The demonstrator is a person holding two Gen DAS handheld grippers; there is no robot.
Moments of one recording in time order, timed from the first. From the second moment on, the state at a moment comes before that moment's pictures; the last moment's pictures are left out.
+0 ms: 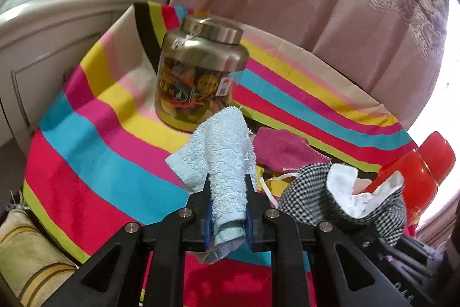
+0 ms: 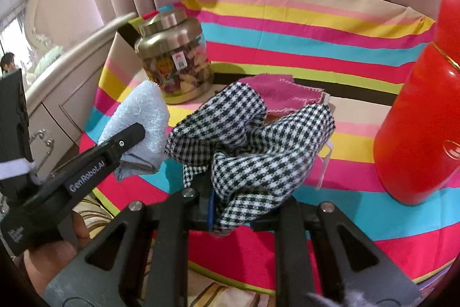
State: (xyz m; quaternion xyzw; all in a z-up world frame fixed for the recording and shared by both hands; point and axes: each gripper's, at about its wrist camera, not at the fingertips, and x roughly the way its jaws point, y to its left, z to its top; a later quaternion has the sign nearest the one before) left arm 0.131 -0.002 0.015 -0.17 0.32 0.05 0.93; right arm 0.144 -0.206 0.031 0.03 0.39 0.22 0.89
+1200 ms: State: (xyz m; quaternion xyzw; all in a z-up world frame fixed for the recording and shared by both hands) left arm 0.063 -0.112 0.090 -0.12 0.27 -0.07 0.95; right arm -0.010 -0.456 0.087 0.18 0.33 0.04 0.93
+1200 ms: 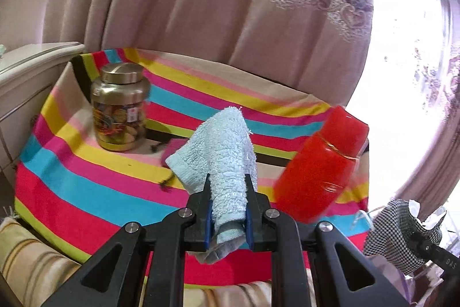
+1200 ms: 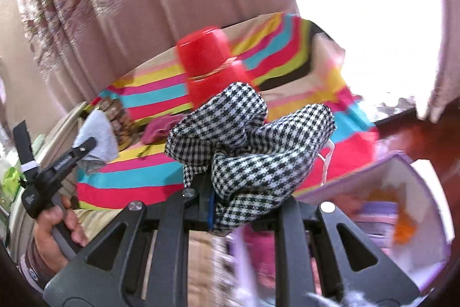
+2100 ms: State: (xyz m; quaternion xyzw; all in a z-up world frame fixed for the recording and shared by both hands) left arm 0.013 -0.264 0.091 -0.06 0.32 -0.32 0.89; right arm -0.102 -0.614 0.023 0.18 0.44 -0.19 0.86
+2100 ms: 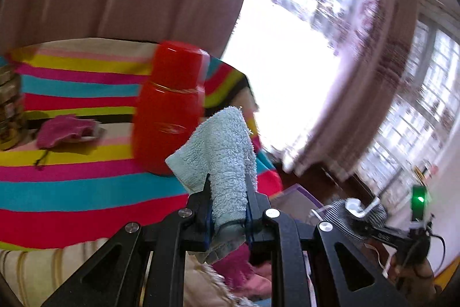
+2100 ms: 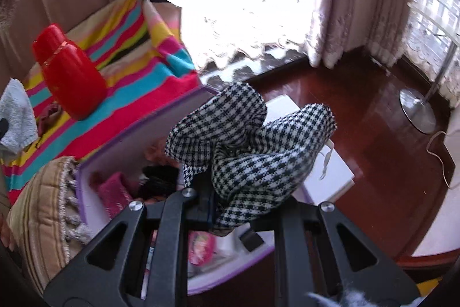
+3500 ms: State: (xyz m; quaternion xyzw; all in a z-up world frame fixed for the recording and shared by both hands) left arm 0.036 -0.320 0.062 -0.04 0.42 -0.42 0.80; right arm -0.100 -0.638 -0.003 0.17 0.47 -0.25 0.83
